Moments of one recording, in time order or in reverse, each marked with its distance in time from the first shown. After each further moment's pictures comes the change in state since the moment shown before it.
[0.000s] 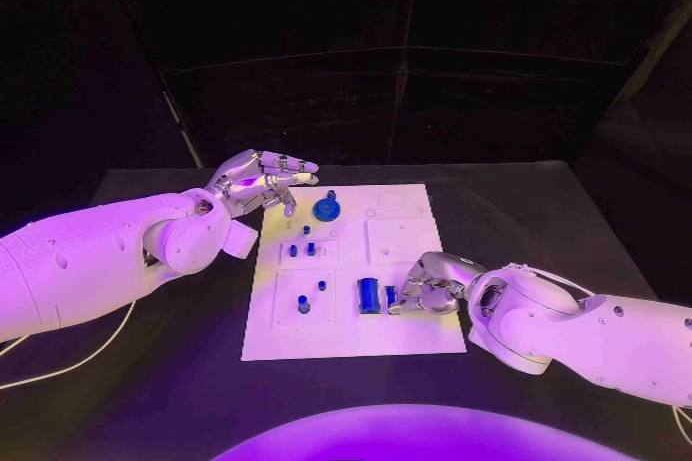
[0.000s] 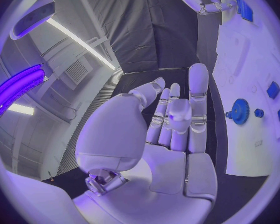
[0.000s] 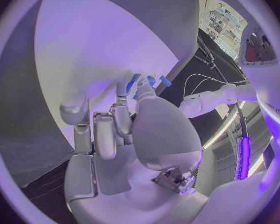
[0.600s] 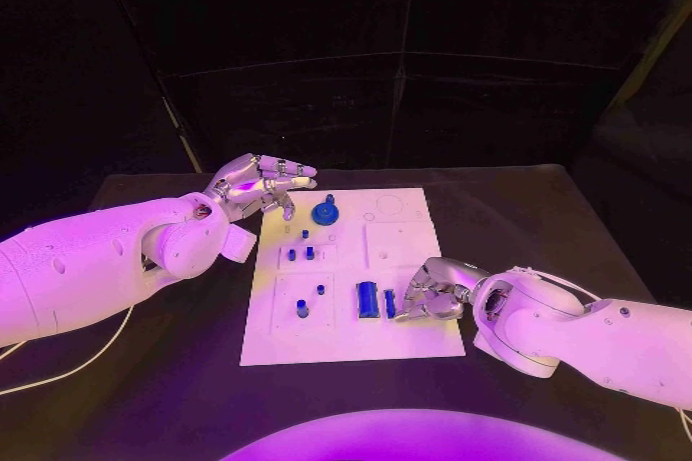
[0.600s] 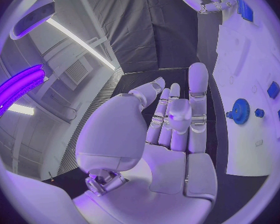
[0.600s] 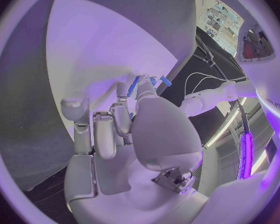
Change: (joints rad) left arm 0.000 -0.001 0.000 -0.001 0.000 0.000 0.000; left_hand 0.000 0.000 0.000 0.000 0.000 0.000 0.000 0.004 0.000 0.000 0.000 0.000 0.000 0.000 0.000 0.000 -0.007 0.000 -0.001 0.001 -0.020 -0.015; right arm 0.000 -0.026 0.000 0.003 0.053 0.022 0.023; right_hand 0.021 -0.018 -0.052 -0.029 0.005 -0.026 0.007 -0.001 0.000 -0.010 0.010 -0.009 -0.012 0.000 0.000 -0.016 0.000 0.000 -0.022 0.002 -0.026 -0.035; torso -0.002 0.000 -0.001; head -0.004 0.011
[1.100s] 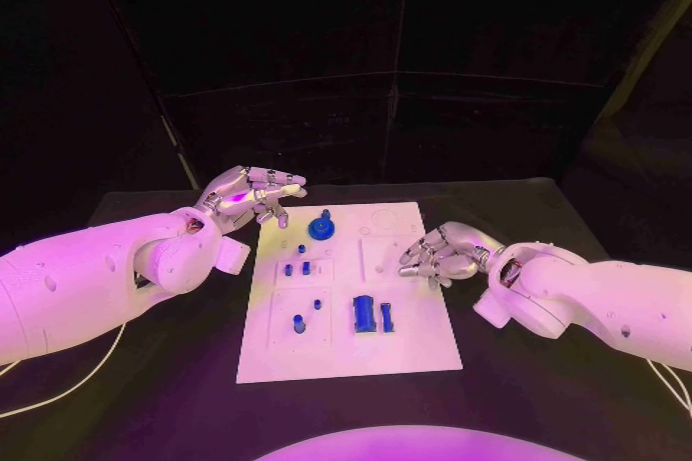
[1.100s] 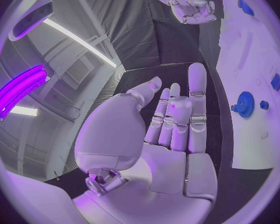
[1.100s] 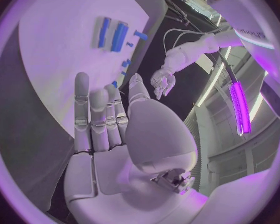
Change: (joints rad) left arm 0.000 0.001 -0.001 -0.017 0.033 -0.046 0.030; left_hand -0.036 -0.015 -0.049 0.029 0.000 -0.010 -0.003 0.011 0.000 -0.012 0.001 0.016 0.000 -0.120 0.008 -0.110 -0.197 0.000 -0.067 0.012 -0.057 -0.035; right arm 0.117 -0.012 0.002 -0.176 0.571 0.020 0.443; right_hand 0.087 0.054 -0.040 -0.062 0.018 -0.153 0.080 -0.098 -0.042 -0.412 0.082 -0.599 -0.479 -0.220 0.077 -0.643 -0.605 0.055 -0.310 0.068 -0.421 -0.452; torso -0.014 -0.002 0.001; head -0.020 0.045
